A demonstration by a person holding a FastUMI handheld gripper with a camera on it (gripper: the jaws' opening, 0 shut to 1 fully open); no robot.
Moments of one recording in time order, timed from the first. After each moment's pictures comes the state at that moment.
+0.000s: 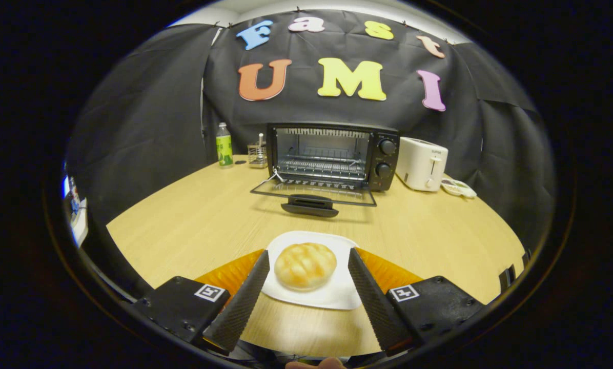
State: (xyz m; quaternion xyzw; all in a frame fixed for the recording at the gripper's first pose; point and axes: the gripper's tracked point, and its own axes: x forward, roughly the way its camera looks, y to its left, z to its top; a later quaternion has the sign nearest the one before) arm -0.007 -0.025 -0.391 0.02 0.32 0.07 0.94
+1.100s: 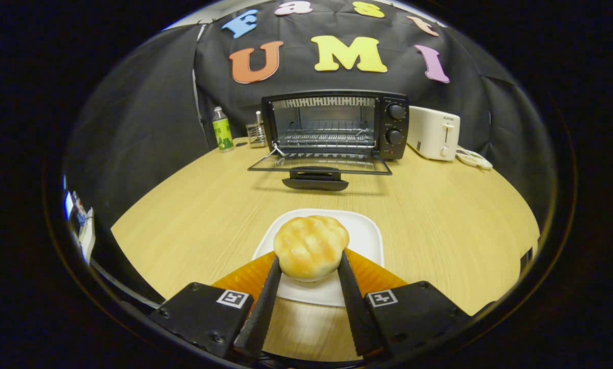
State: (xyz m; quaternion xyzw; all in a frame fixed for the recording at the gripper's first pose) arm -0.003 -0.013 -0.414 0.08 0.37 0.09 0.92
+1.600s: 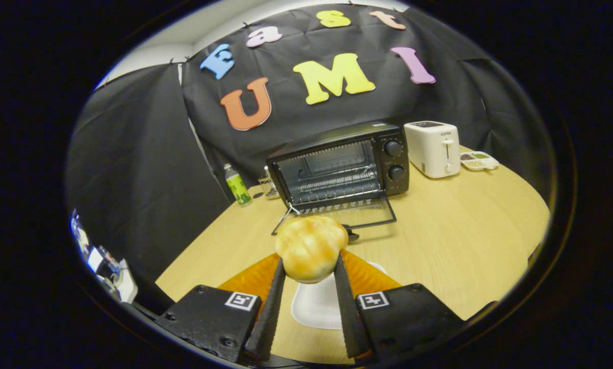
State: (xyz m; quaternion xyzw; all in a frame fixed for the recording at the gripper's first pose) arm 0.051 -0.018 -0.317 0.20 0.30 0.10 0.93
